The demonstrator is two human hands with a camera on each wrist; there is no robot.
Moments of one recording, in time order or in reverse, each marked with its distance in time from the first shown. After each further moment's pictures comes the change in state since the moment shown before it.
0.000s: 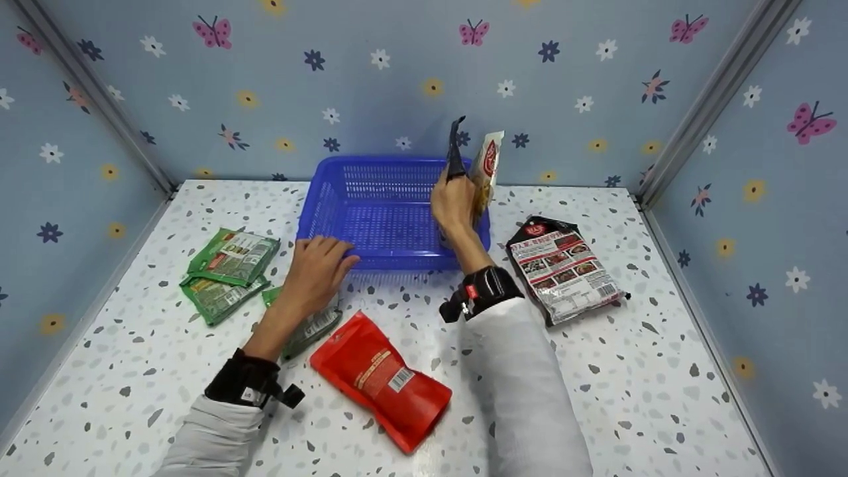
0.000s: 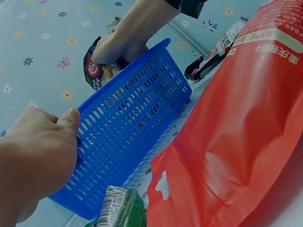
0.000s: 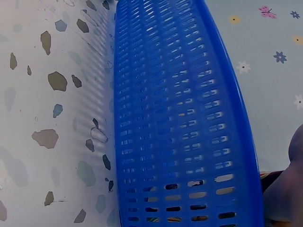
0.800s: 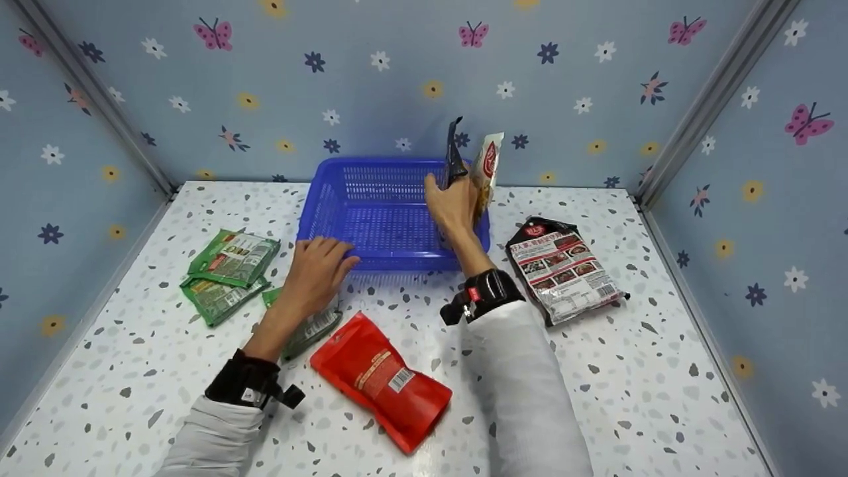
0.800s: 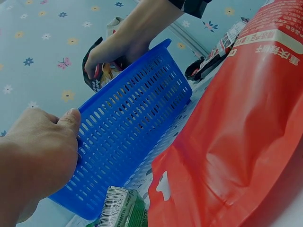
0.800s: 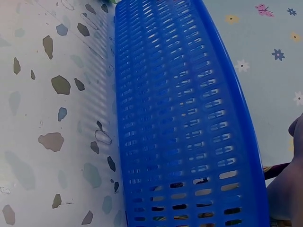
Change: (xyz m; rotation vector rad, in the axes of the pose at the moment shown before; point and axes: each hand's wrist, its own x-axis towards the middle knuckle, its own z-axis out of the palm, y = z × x) left_hand 0.000 -0.001 -0.001 0.003 -0.036 -0.012; right_hand -0.005 0.002 -0.004 0.009 -0.067 0.134
